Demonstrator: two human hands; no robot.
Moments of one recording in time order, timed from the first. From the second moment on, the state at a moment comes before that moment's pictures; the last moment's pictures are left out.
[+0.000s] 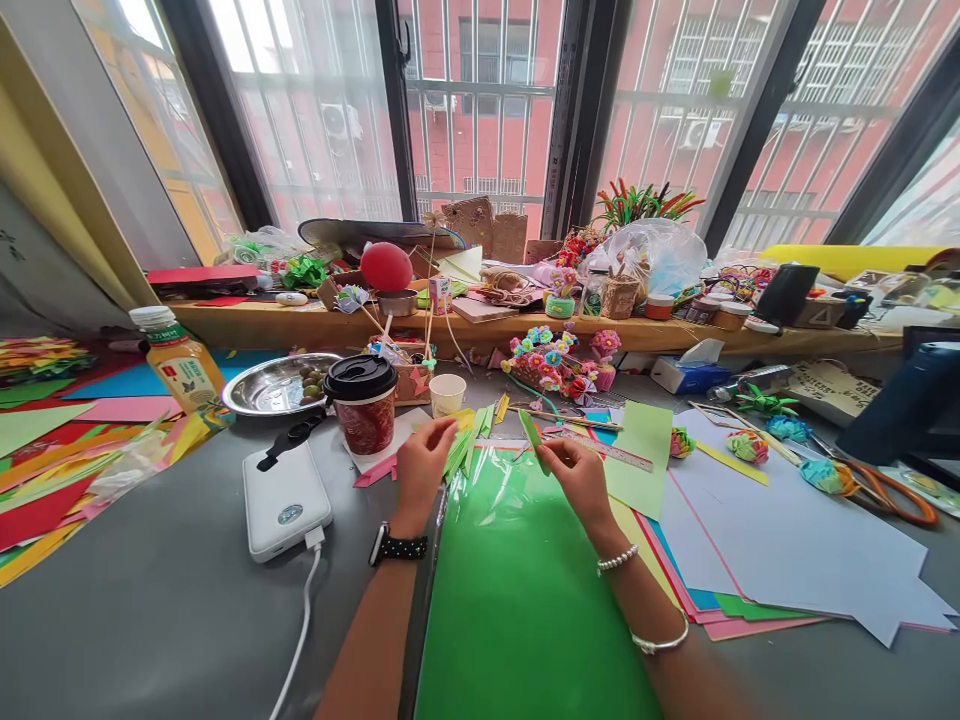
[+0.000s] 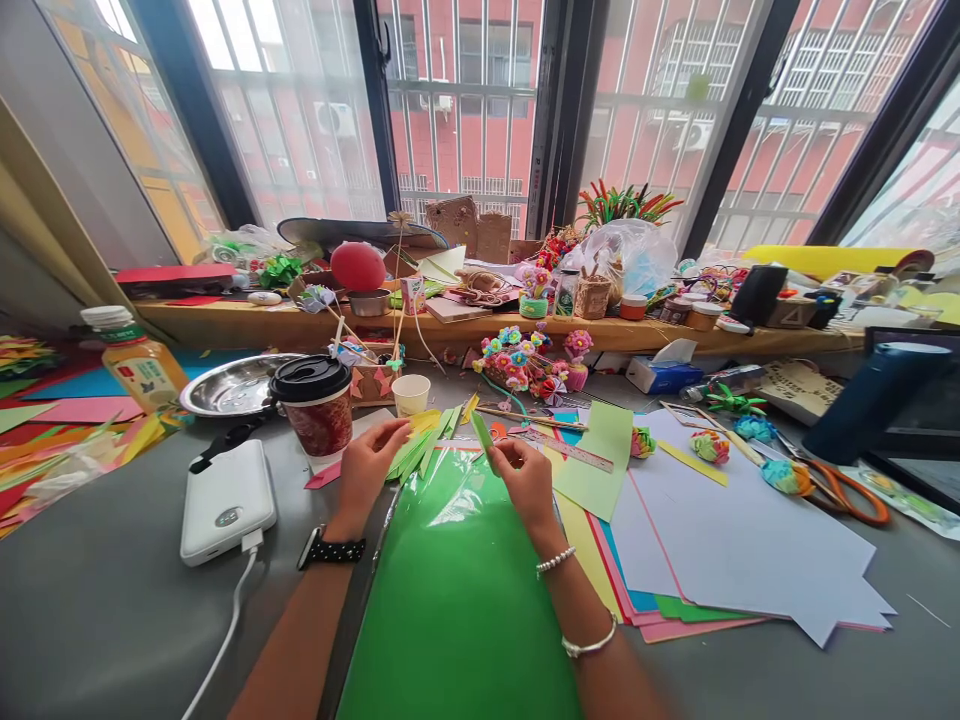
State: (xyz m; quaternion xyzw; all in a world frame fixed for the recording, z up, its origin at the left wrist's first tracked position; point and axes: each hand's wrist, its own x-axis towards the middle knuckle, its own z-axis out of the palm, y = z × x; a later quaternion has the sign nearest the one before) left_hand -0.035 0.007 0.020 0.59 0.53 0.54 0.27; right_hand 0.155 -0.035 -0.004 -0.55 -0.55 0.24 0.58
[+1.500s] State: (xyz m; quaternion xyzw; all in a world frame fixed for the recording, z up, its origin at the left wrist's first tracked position) left_hand -0.036 0.012 0.011 0.62 0.60 0.45 0.24; right_hand 0.155 -0.036 -0.004 -0.56 -0.53 0.25 0.58
